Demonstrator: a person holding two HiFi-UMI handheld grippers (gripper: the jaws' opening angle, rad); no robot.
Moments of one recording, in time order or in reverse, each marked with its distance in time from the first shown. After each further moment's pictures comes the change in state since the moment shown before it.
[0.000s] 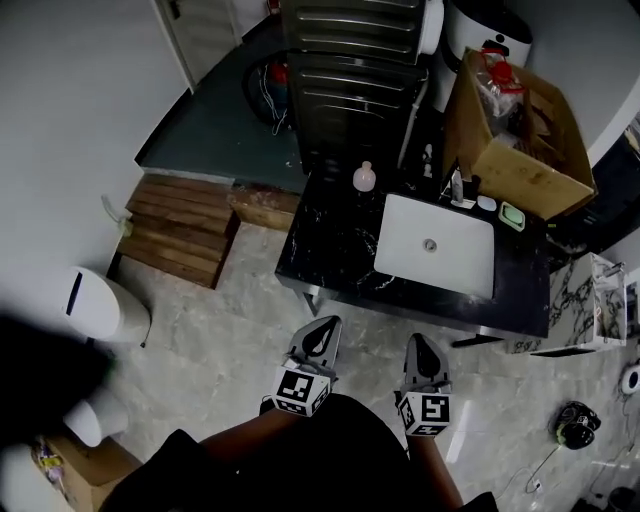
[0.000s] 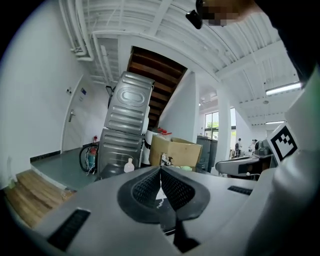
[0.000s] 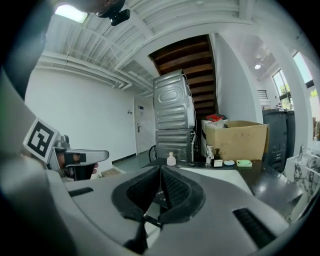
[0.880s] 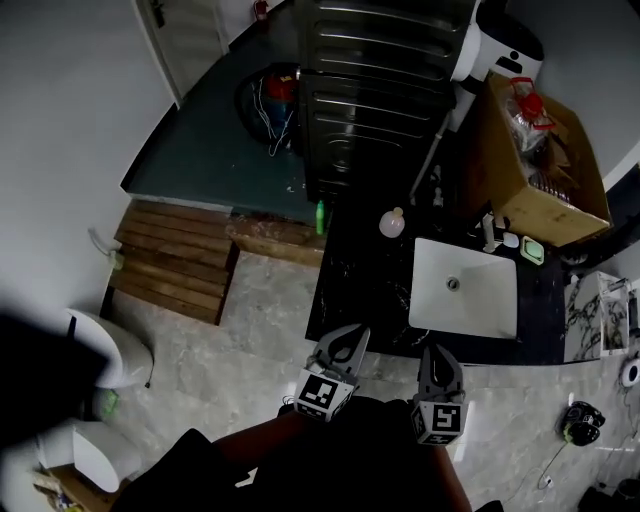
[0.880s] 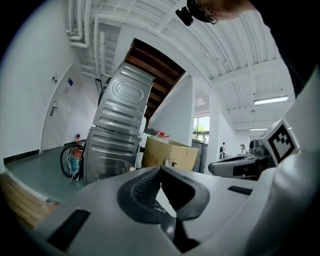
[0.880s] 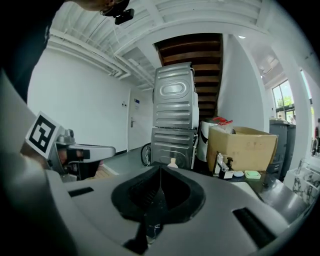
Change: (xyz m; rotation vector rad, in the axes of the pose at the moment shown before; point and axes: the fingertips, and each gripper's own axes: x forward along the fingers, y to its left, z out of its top) left arm 0.093 0.134 0.035 -0.010 -0.020 -0.200; right arm 0.155 0.052 0.044 -0.090 0.036 -0.107
